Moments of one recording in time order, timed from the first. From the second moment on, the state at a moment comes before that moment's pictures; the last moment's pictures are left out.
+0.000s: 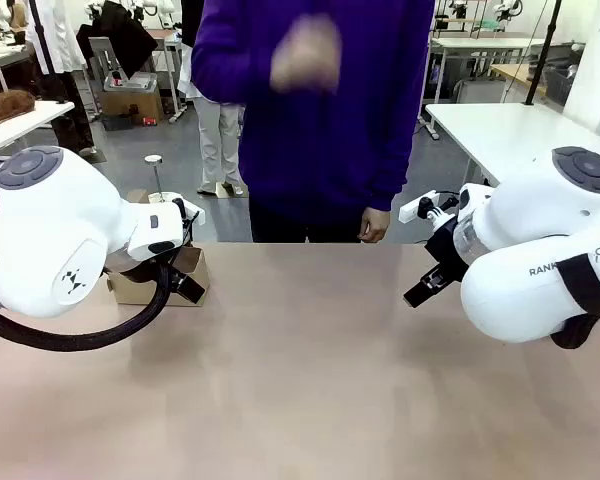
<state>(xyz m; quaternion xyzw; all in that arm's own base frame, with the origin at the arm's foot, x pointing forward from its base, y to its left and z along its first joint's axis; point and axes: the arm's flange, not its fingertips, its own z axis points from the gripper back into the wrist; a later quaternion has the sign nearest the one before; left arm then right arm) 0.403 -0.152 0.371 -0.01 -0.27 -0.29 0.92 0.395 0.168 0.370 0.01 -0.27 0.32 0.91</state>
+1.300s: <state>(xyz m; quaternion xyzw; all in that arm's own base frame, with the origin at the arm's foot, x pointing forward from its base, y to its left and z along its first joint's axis) 0.403 -0.152 0.371 -0.01 -0.27 -0.29 0.92 0.430 0.150 0.450 0.03 -0.29 0.30 0.91</state>
